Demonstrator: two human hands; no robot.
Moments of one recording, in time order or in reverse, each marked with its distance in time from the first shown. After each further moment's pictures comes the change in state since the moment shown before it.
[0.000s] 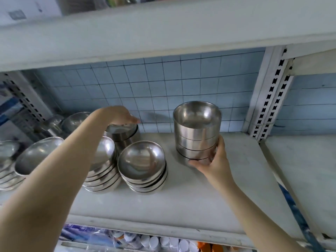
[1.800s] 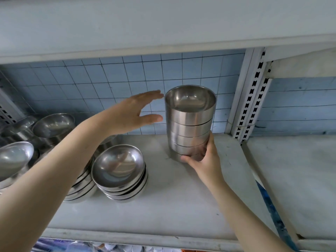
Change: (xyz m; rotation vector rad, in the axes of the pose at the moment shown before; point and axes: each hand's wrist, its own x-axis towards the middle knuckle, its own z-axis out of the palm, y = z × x) left_hand -0.072 0.093 -0.011 -0.331 0.344 0.578; right_hand 0.025 0.017 -0.023 -0.132 0.101 0.006
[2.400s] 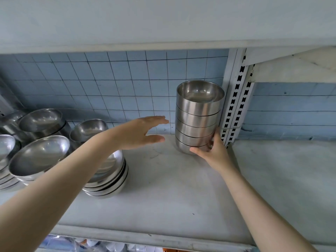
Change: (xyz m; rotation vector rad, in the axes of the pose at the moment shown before) left_hand 0.021 0.022 0.067 0.015 -0.178 0.007; right_hand 0.053 0.027 -0.081 -0.009 -0.180 0.054
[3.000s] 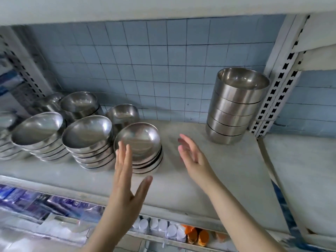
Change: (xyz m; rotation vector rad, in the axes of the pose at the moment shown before) left_hand -0.176 -0.016 0.133 -0.416 0.775 -0.143; right_hand -0.096 -0.075 0.134 0.188 -0.258 0.036
